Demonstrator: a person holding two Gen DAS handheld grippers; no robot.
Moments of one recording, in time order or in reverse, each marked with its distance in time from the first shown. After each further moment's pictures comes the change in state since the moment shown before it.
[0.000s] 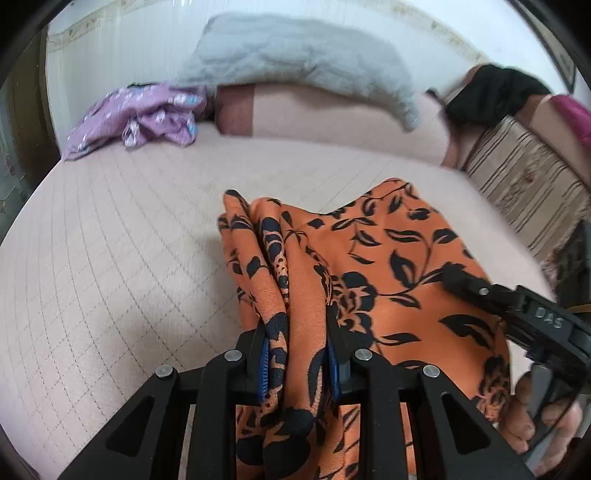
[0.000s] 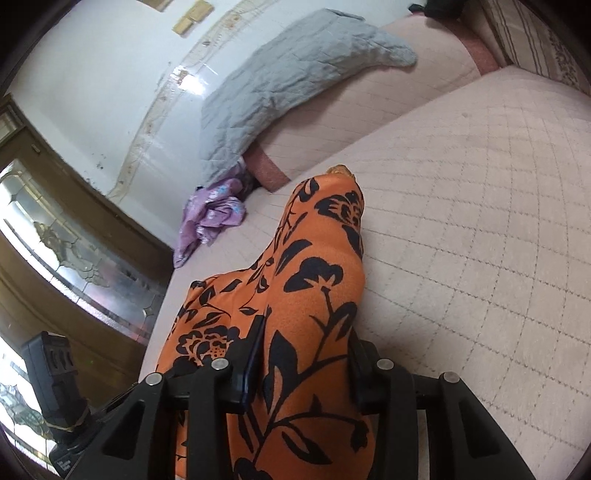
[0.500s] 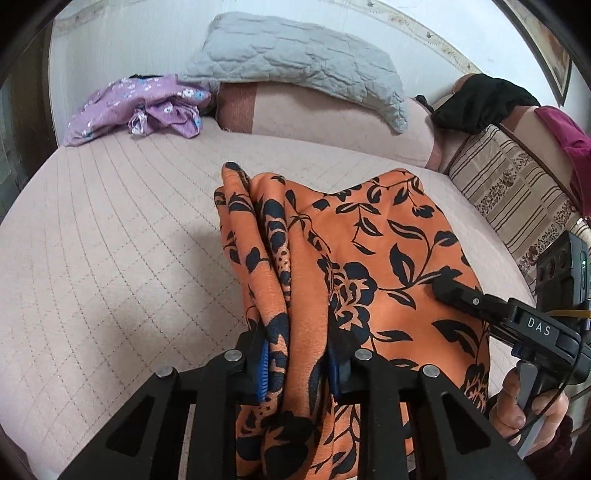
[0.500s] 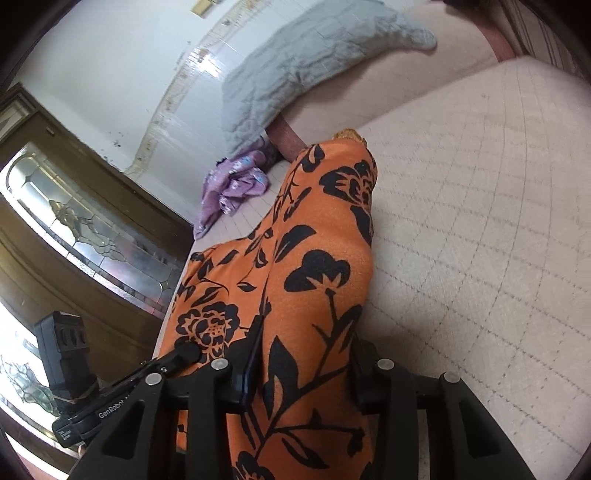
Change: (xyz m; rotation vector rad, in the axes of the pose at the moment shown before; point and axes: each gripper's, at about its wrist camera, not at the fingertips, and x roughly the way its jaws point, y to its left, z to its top) left arm -0.054 0.020 -0.023 -0.013 -0.024 -0.094; right arm -0.019 0.019 -0.029 -0.051 0.060 0.076
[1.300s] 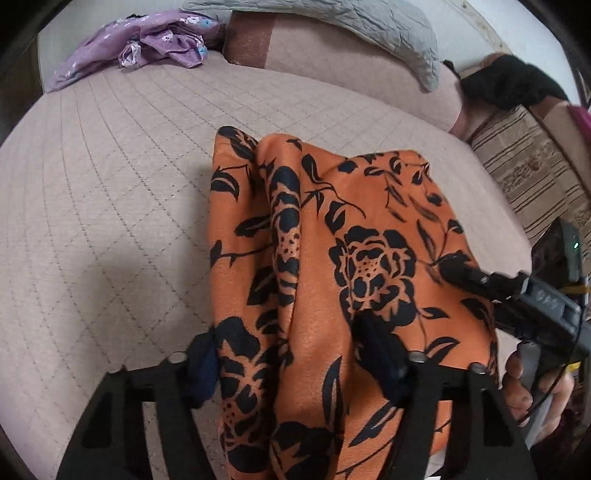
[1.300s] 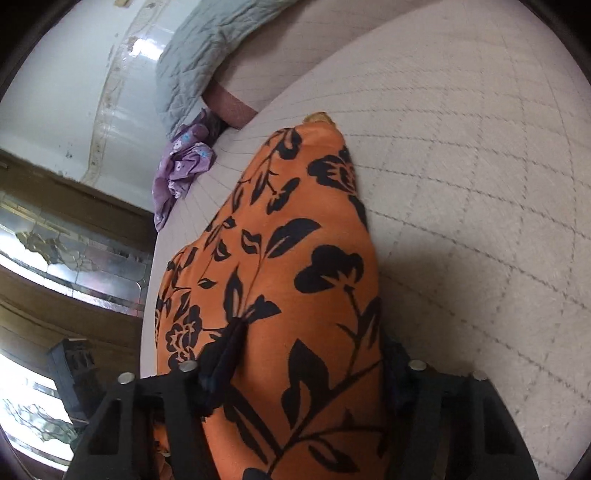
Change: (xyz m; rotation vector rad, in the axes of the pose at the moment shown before) left arm 0.081 0.038 0.004 -0.085 0.212 -0.047; right arm 0.074 -0.056 0.017 0.166 0.184 -0.057
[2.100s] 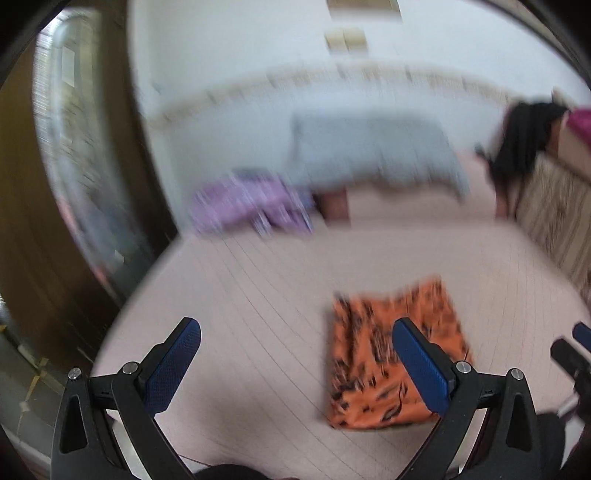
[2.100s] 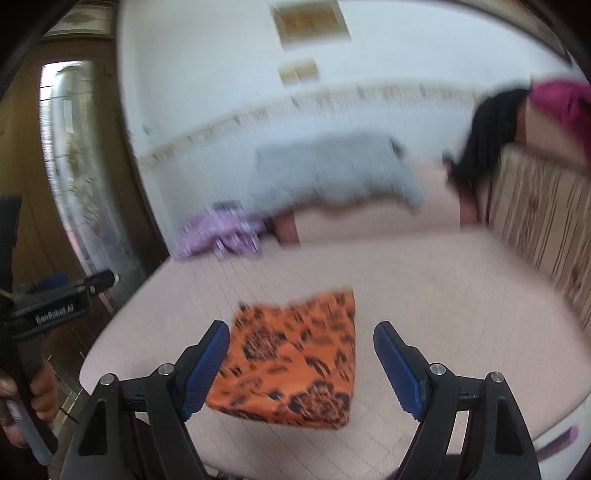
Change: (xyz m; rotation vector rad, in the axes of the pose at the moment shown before) left arm -0.211 -0.075 -0.037 0.096 -0.412 0.490; right arm -0.227 0.154 -0.115 -0.481 -0.453 -0.274
